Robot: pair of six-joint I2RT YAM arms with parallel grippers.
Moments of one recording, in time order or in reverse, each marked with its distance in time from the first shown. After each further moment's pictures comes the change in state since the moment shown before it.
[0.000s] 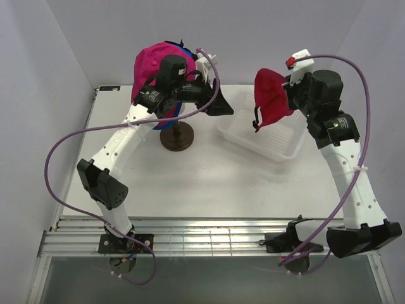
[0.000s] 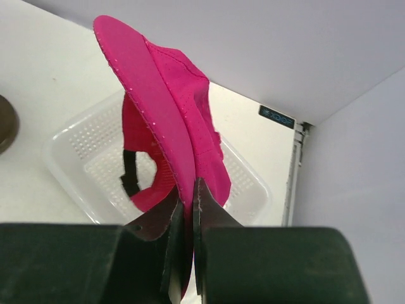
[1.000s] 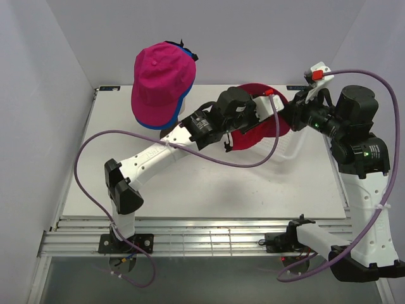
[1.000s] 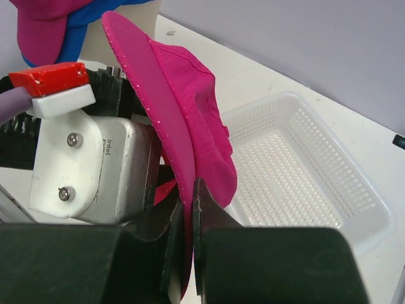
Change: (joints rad) left arm -0.433 0.105 0.068 0.043 -0.830 0.702; right arm -0.085 -0.161 0.074 -0.210 -0.564 0.230
